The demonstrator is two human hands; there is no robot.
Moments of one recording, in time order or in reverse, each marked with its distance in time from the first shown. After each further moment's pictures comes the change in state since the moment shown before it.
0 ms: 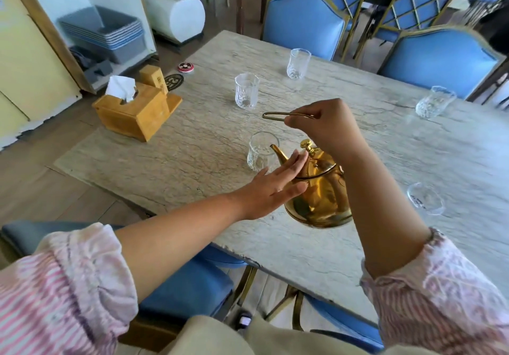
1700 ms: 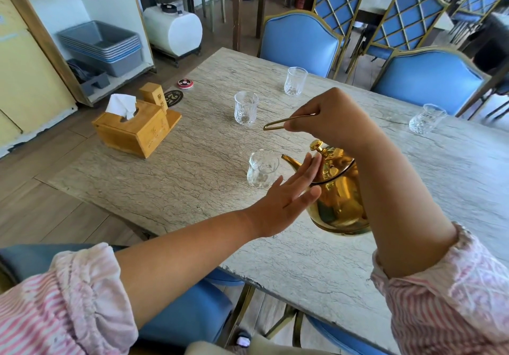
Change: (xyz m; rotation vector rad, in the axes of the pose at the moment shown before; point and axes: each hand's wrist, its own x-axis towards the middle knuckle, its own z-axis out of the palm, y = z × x) left_hand 0.008 0.025 -0.005 -0.180 0.135 0.108; right_hand 0.017 -0.048 -0.028 -0.163 -0.172 -0.032
